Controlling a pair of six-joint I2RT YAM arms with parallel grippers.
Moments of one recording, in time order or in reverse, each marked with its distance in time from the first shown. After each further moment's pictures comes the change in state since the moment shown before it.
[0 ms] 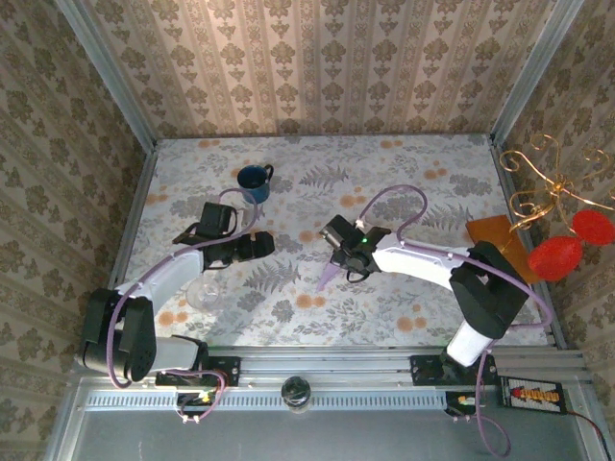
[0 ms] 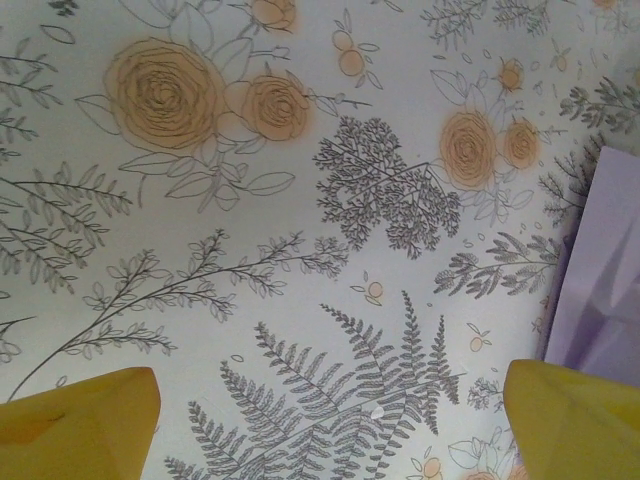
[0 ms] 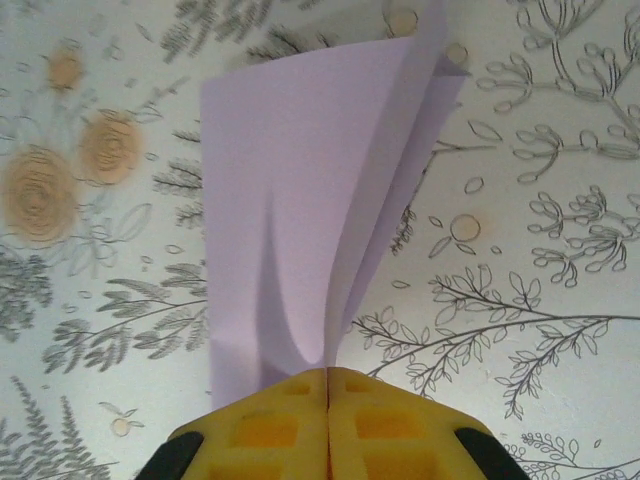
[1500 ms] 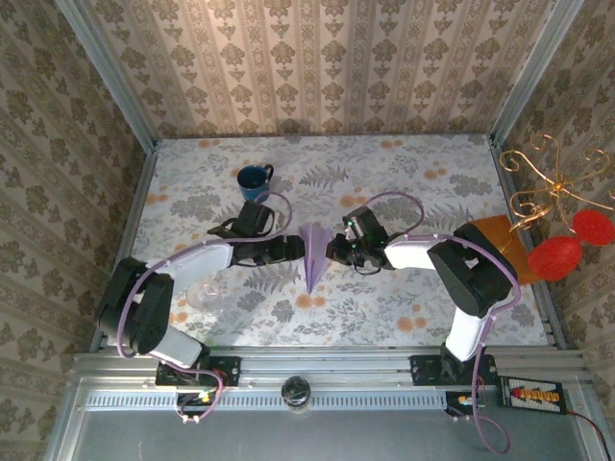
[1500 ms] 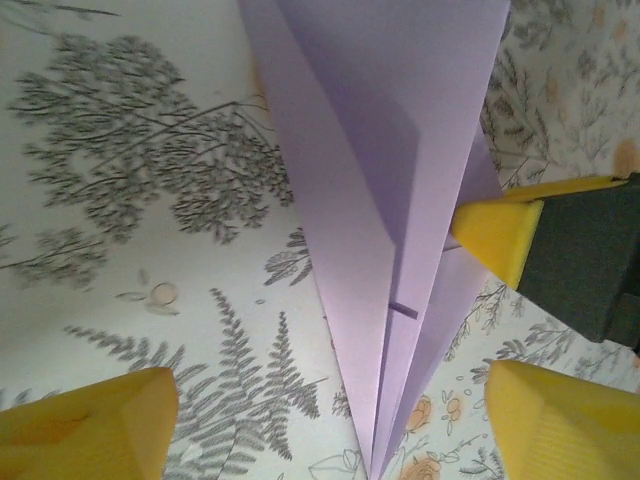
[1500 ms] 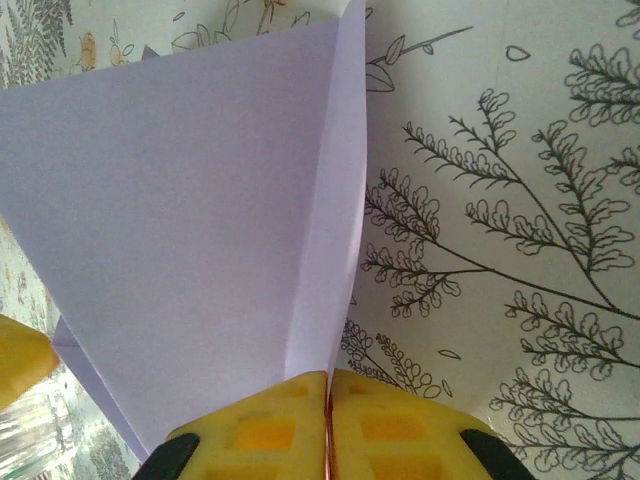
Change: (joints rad) left arm -0.251 0.198 0.106 0.079 0.020 -0.146; right arm -0.215 0.148 -0.202 0.671 -0.619 -0.297
